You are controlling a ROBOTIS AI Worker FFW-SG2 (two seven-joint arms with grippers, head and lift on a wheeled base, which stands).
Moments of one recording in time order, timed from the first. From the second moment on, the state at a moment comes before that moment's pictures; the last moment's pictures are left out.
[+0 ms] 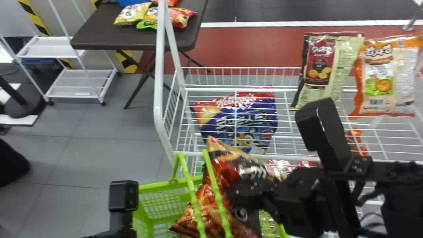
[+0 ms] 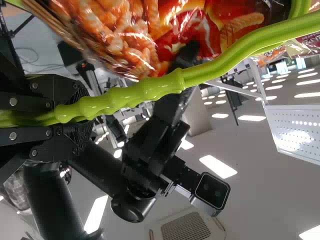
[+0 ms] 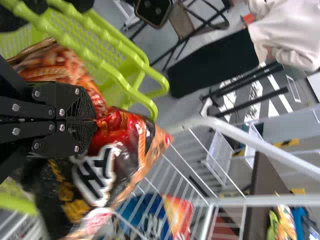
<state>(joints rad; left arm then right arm) 0.56 0.00 0.21 -2.32 0.41 1.42 -1.38 0.14 -0.25 0.23 -2.59 -0.72 1.57 0.14</state>
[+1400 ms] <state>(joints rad) 0.55 0.00 0.24 -2.31 0.42 1.41 -1.39 0.18 -0.28 -0.02 -2.44 -0.71 1.51 0.22</state>
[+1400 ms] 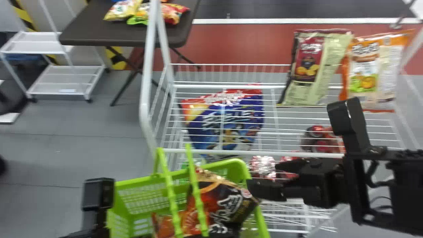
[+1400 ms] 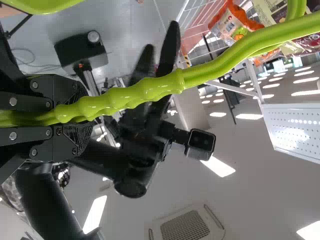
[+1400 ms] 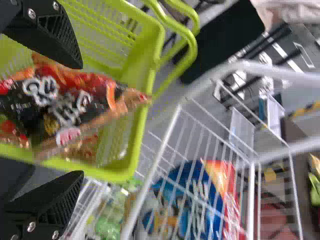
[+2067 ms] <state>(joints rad) 0.55 0.00 0.25 -2.31 0.42 1.41 -1.39 0.13 -0.36 -0.27 -2.24 -0.50 1.15 0.22</state>
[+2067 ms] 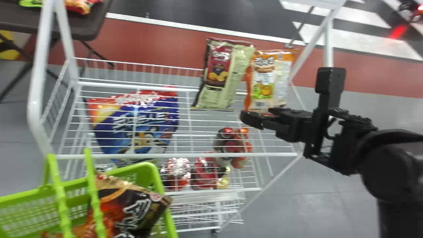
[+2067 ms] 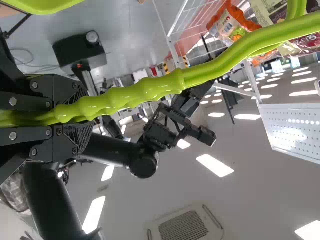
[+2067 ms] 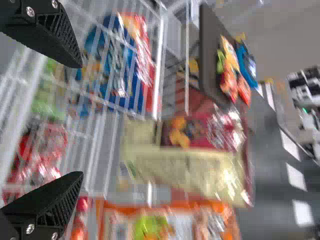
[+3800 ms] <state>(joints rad) 0.59 0.00 0.31 -2.32 0.46 1.41 -1.41 -0.08 -0.36 -0.24 -1.81 -0.35 0.83 0.18</state>
